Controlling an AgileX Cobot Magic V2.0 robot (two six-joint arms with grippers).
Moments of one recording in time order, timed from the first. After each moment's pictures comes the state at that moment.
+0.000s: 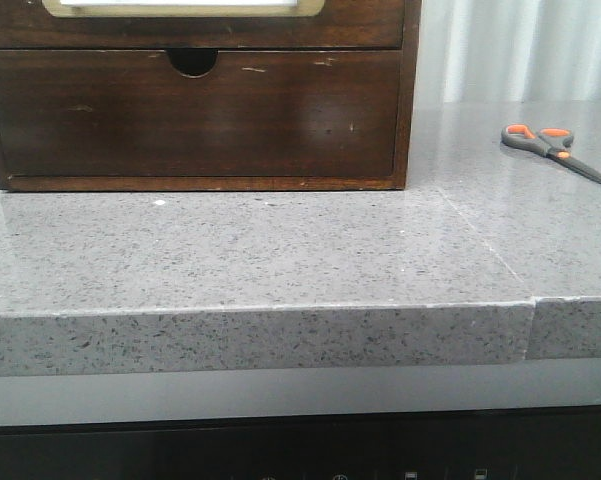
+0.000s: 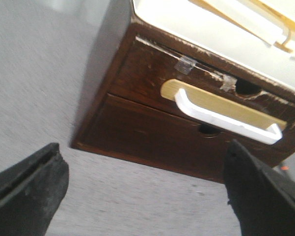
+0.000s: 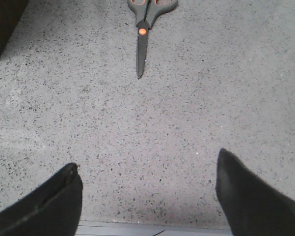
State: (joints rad) left arm -0.01 0.64 -0.67 -0.62 0.48 0.10; right arm 0.04 0.72 -0.66 -0.07 0.62 0.01
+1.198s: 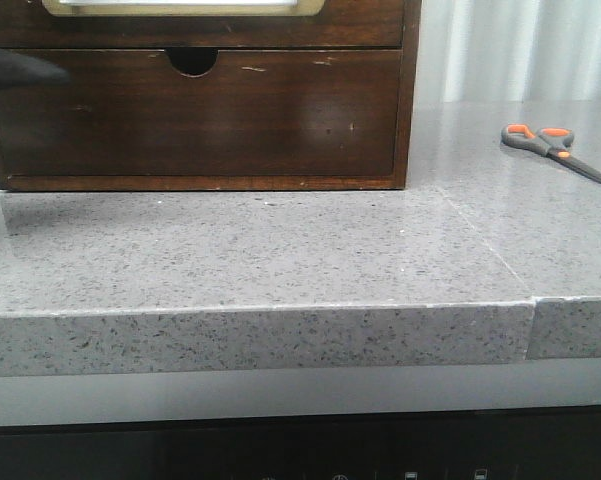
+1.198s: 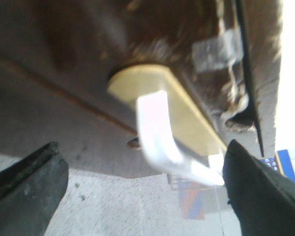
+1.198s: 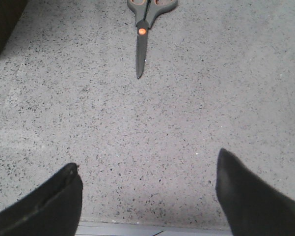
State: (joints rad) left arm -0.01 1.41 -0.85 -1.77 0.79 0.87; right arm 0.04 0.72 -0.66 -0.08 0.62 0.01
